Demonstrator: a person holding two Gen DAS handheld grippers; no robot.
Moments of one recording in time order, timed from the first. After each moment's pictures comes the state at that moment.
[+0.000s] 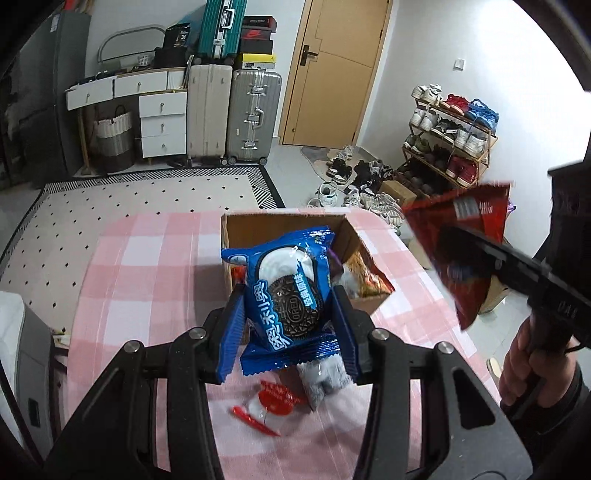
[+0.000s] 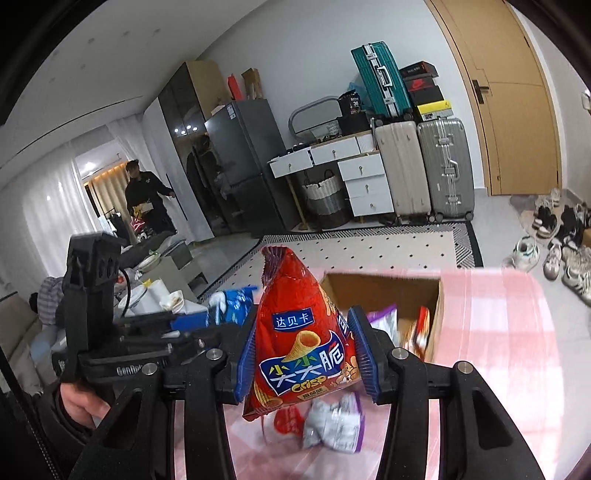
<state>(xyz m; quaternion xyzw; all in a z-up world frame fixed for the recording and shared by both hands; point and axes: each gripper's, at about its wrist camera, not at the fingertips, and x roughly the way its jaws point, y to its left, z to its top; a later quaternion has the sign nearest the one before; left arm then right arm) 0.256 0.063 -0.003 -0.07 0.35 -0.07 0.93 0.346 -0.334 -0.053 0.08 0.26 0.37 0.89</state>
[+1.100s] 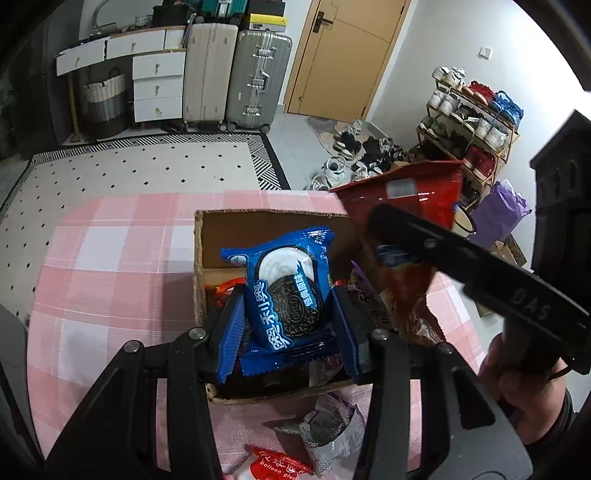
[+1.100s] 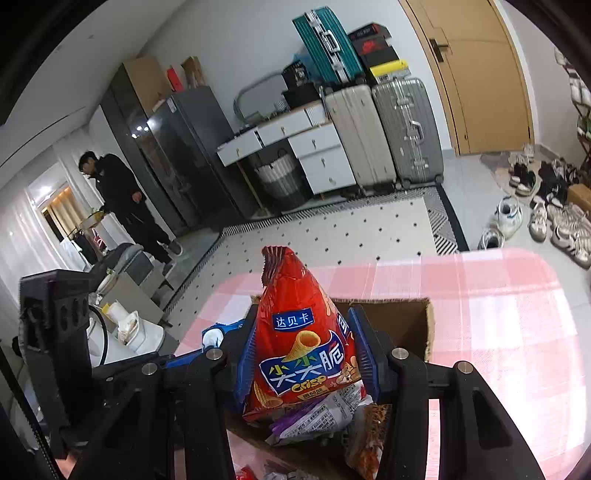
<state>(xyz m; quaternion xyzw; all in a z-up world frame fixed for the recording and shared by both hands) 0.423 0.048 -0.084 -0.10 0.42 -0.08 0.90 0.523 -0.274 -0.118 0.12 0.35 0.31 0.88</state>
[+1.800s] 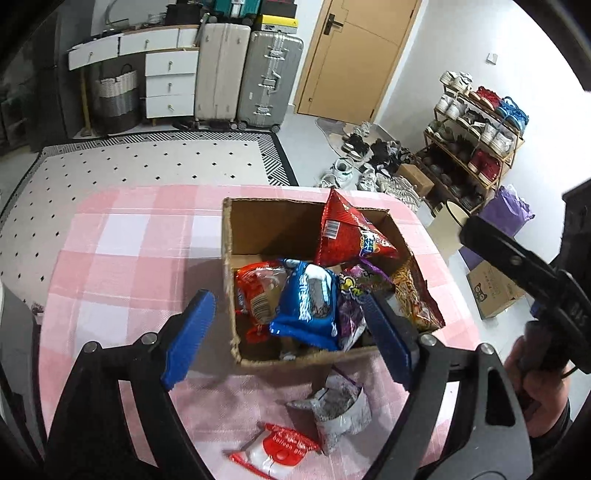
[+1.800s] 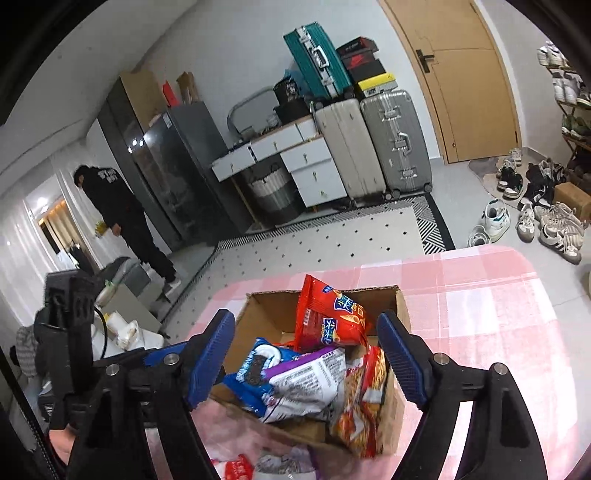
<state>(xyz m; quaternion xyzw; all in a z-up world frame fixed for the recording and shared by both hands) 0.396 0.068 -0.084 -0.11 0.42 -0.06 0.90 0.473 -0.326 -0.116 0.14 0.30 0.29 0.90</state>
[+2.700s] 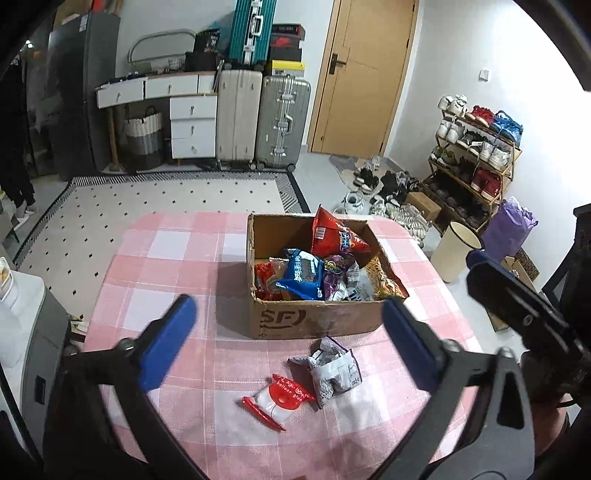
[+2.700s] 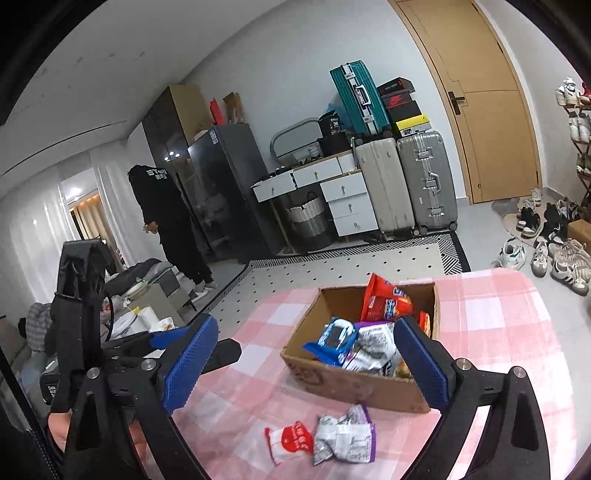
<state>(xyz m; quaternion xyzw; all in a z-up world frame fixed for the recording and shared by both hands) 0.247 0.053 -0.006 -0.08 0.33 -0.01 0.94 0.323 -0.325 -0.073 0.12 0.23 0.34 0.91</state>
